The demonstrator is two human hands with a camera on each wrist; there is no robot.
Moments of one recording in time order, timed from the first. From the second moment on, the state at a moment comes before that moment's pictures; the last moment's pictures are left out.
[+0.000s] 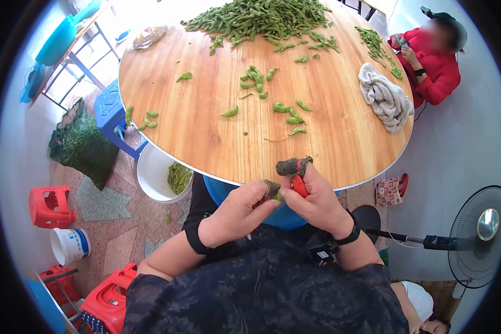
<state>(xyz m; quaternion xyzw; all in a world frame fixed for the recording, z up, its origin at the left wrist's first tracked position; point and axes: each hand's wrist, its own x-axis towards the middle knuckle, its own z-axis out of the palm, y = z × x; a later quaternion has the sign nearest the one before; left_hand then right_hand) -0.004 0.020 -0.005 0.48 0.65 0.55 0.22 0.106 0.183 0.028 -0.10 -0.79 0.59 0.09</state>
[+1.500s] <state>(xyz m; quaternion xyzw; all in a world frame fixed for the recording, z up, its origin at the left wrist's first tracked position) -0.011 0.022 0.000 0.47 0.57 0.52 0.43 0.124 0.205 0.027 0.07 -0.87 0.49 -0.02</state>
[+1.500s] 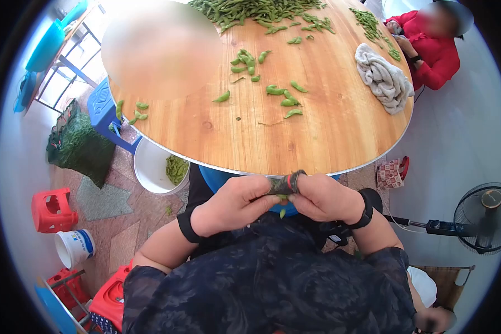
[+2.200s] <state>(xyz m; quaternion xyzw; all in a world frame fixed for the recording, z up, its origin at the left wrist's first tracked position) -0.076 -0.109 -0.020 0.27 0.84 0.48 0.03 0.044 0.272 0.025 -0.04 -0.98 0.14 0.11</state>
